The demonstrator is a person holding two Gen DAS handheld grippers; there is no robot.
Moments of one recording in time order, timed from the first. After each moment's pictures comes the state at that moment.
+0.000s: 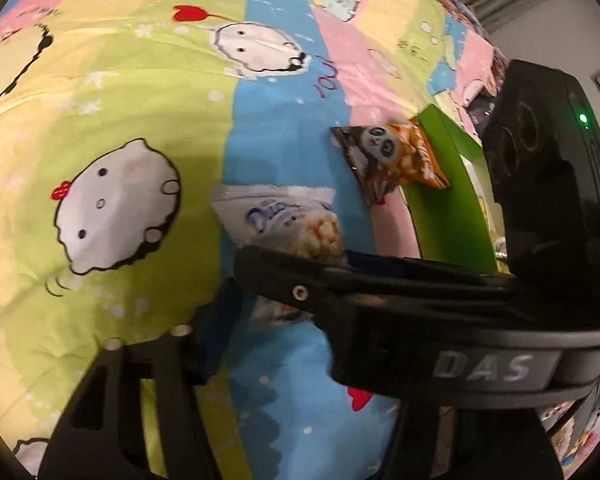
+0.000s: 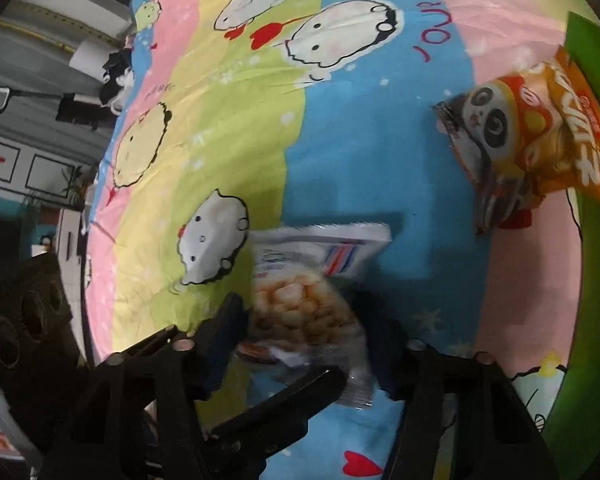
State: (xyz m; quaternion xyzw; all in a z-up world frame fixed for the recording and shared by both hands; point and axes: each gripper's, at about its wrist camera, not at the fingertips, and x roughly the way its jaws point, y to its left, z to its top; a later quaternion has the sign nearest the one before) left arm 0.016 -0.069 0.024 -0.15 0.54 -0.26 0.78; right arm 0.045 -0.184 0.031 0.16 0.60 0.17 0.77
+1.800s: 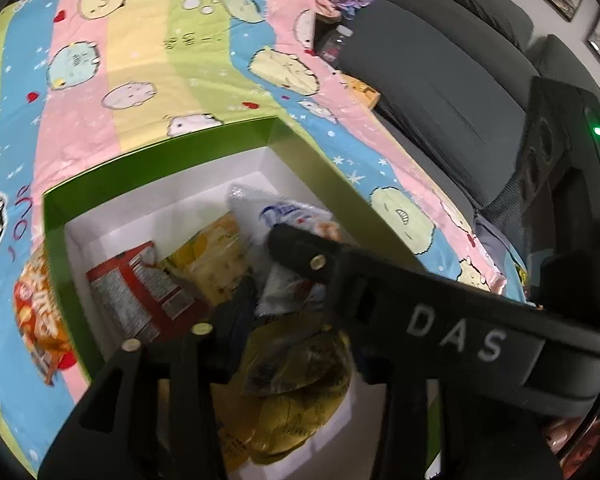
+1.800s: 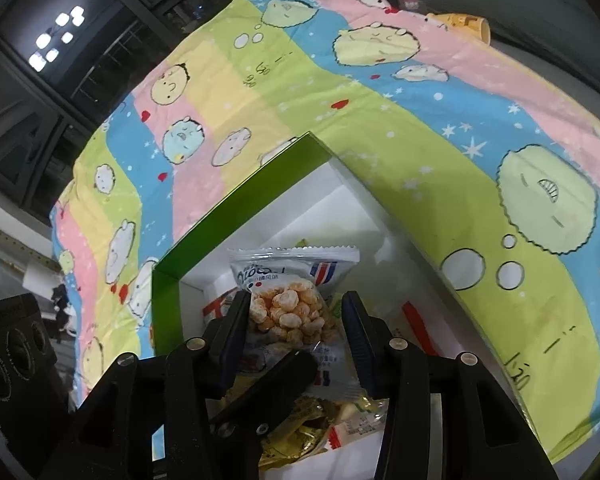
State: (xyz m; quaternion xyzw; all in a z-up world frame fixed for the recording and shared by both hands) left arm 0.010 -0.322 0.084 0.03 0.45 -0.42 0.78; right arm -0.039 -0.442 0.096 0.32 0.39 -0.09 0.86
